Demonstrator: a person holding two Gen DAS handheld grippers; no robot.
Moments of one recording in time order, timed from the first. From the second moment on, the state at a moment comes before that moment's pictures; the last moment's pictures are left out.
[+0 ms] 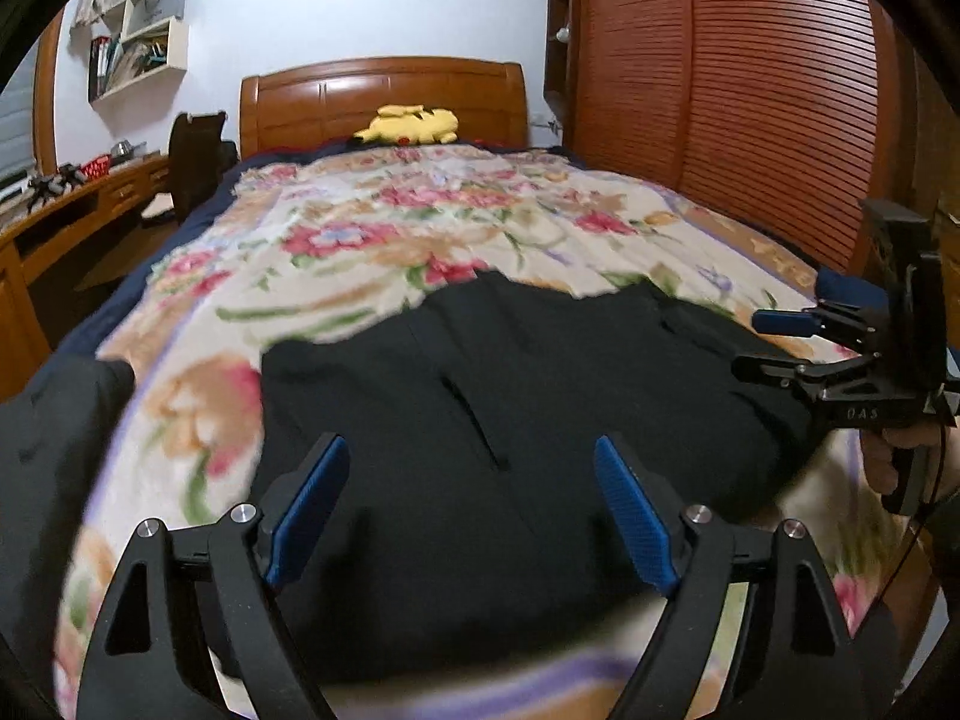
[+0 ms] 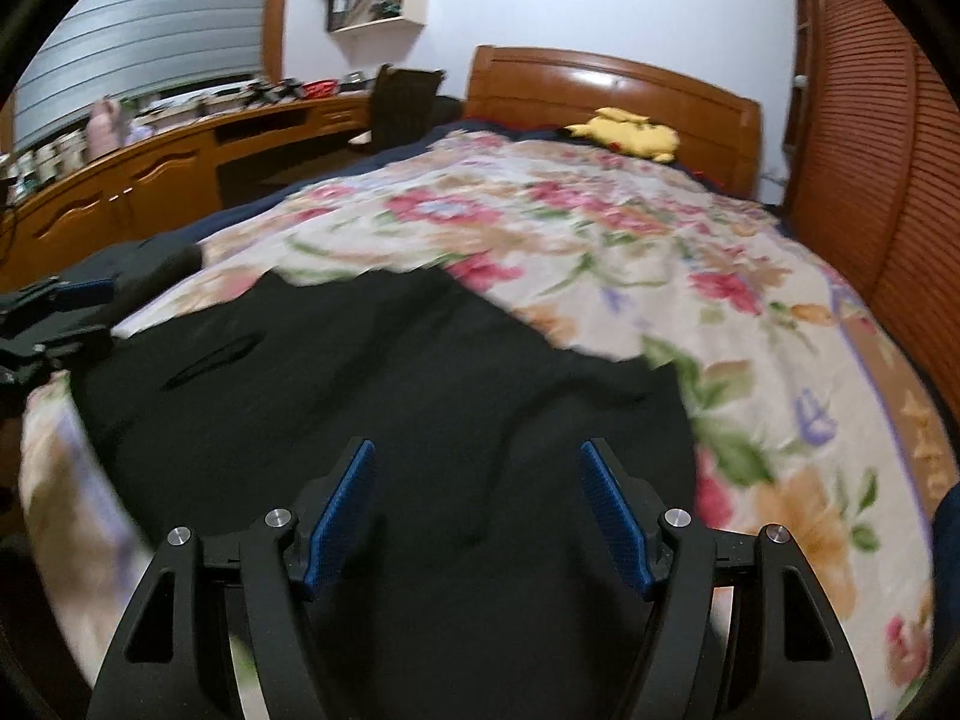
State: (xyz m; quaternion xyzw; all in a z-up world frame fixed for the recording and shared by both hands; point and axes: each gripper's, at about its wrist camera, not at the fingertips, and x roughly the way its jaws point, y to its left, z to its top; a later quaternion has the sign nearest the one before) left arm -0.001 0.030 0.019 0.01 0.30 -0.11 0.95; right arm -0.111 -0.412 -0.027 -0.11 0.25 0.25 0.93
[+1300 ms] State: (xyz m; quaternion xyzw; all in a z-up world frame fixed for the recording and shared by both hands) left arm -0.018 0.029 -0.028 0.03 0.32 -0.13 0.94; right arm -0.133 -0.382 -0.066 -0.14 0.30 0.28 0.90
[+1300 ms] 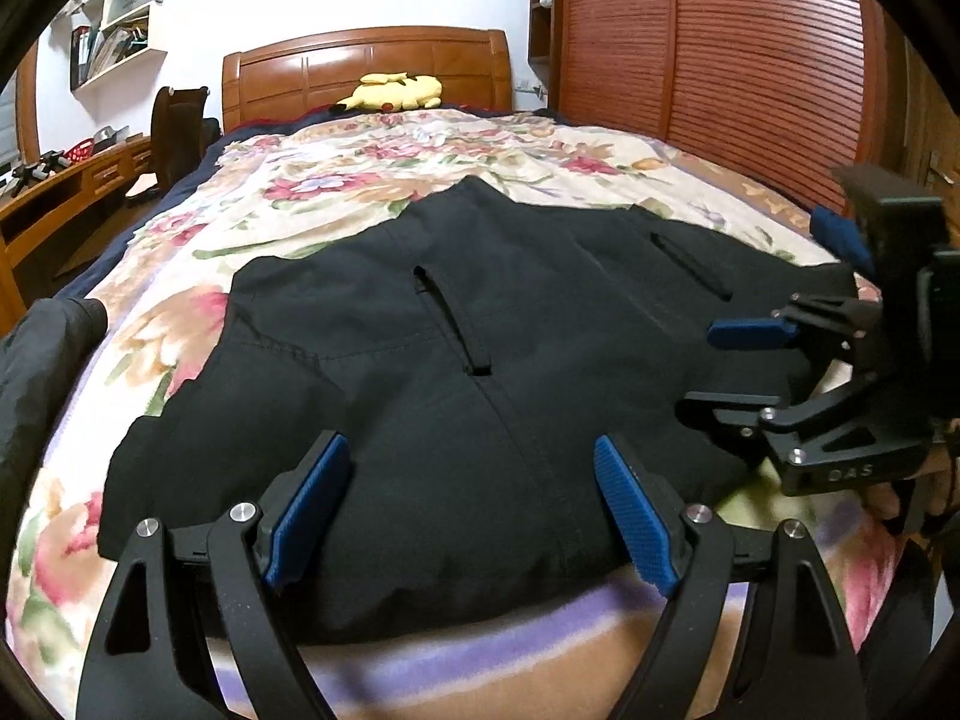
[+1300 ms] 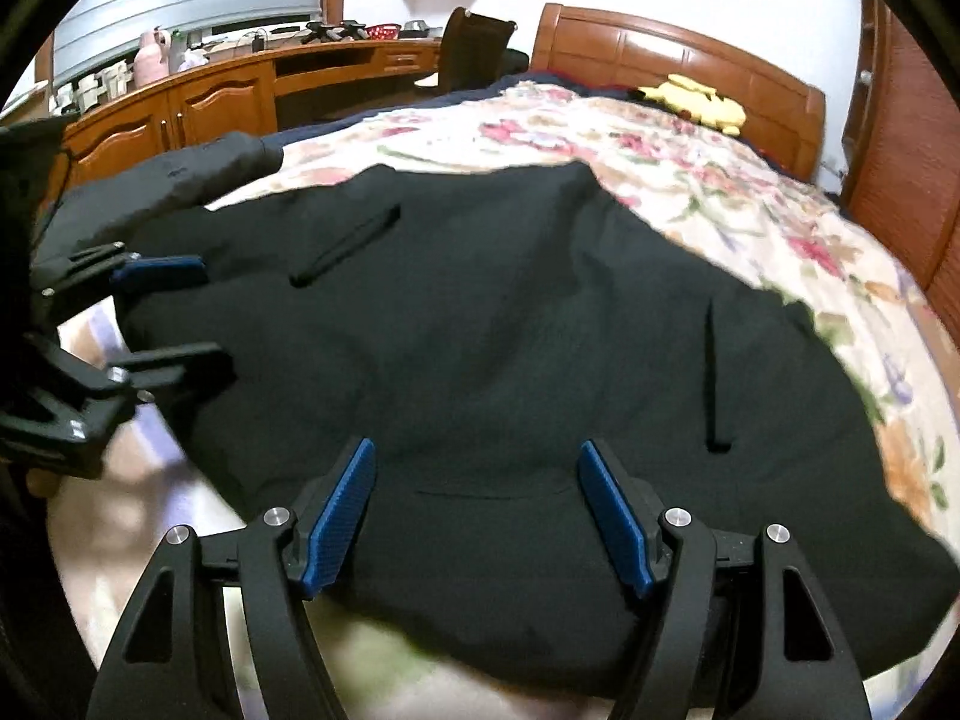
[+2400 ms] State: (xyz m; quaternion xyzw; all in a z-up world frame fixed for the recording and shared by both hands) left arm -0.062 0.145 -0.036 -0.06 0.31 -0.02 0.95; right arm -0.137 -0.389 -0.073 -0.13 0.28 0.28 0.91
